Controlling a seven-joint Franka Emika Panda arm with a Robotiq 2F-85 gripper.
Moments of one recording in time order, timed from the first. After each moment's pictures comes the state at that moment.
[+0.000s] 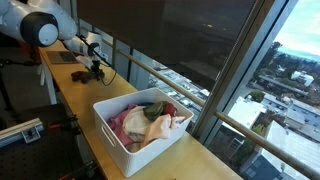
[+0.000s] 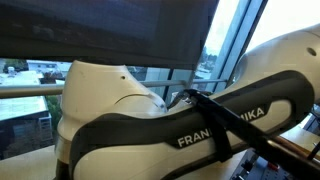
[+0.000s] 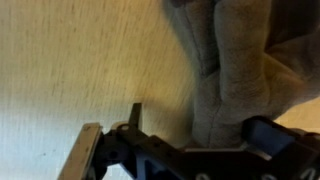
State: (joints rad) arm 0.70 1.24 0.15 -0.94 -0.11 2.27 0.38
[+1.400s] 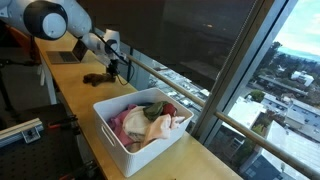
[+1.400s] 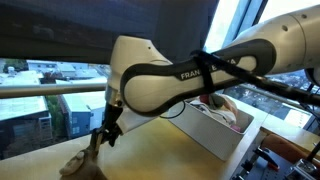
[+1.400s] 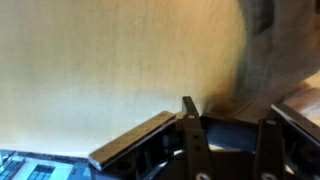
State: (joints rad) arm 0.56 1.13 0.07 -1.00 -0.12 2.23 0.38
